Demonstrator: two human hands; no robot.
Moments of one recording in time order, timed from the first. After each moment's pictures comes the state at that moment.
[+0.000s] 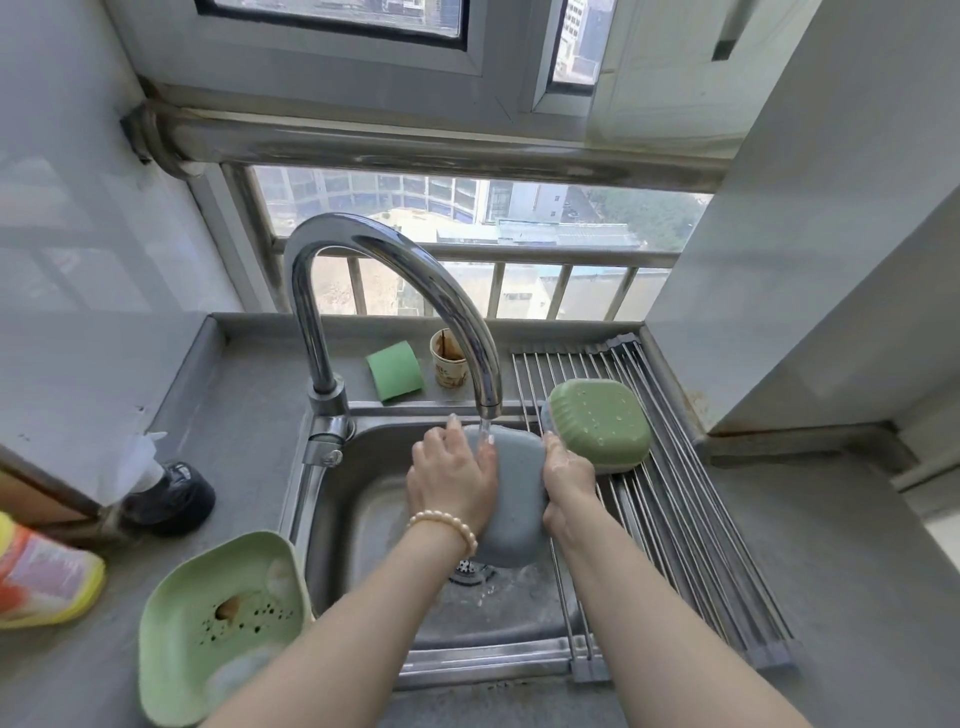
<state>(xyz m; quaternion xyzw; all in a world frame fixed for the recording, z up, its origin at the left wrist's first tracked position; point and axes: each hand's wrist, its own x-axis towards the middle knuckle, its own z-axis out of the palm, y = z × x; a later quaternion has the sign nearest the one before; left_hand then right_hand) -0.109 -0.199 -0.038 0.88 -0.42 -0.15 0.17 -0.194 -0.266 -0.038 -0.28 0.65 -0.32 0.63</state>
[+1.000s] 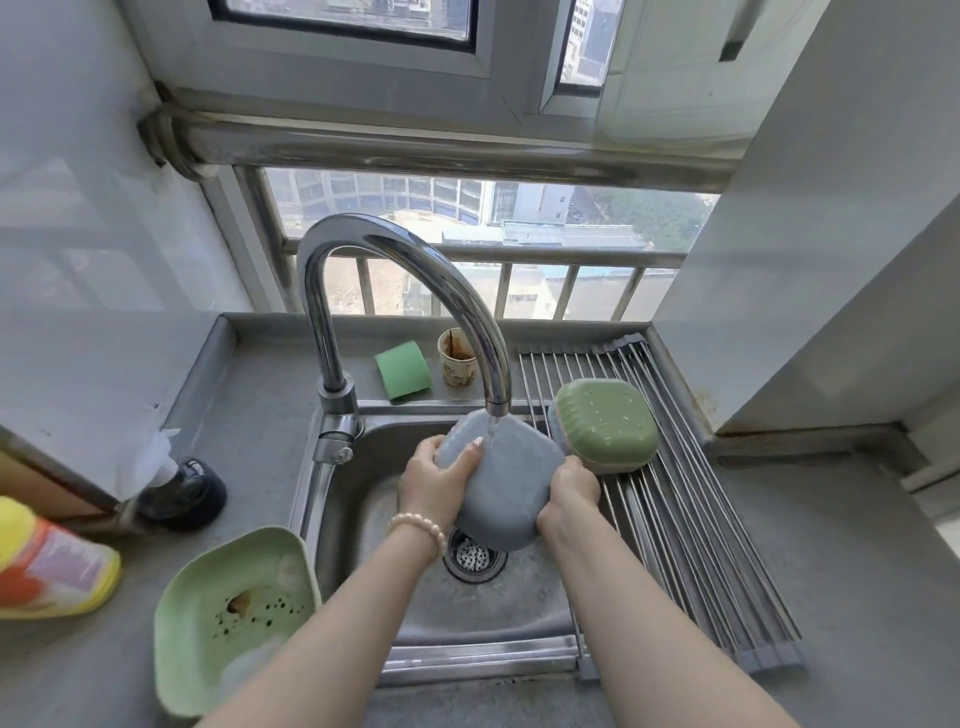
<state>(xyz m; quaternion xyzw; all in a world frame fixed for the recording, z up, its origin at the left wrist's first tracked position) -0.086 -0.184 -0.046 0.77 -0.22 -0.37 0.47 -0.190 -0.259 -0.042 -0.14 0.68 -0.34 0.63</state>
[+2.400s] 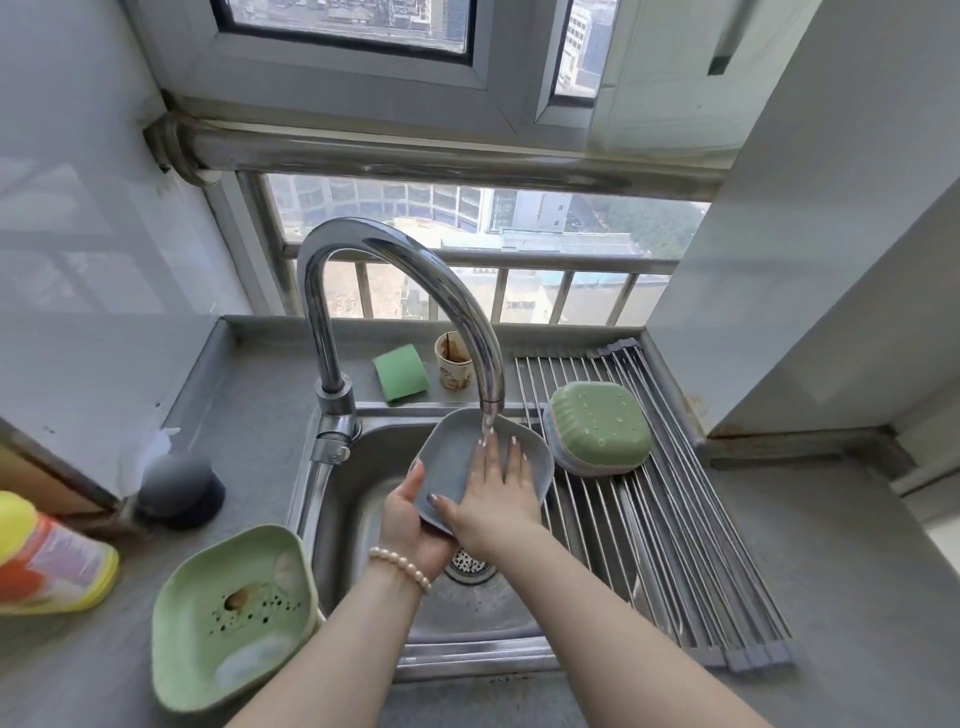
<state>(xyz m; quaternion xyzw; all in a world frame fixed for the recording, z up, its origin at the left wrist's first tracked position) -0.094 -0.161 -0.053 0.28 0.14 -0.63 0.71 -0.167 -0.218 -0.044 -0.87 0.45 0.17 0.12</state>
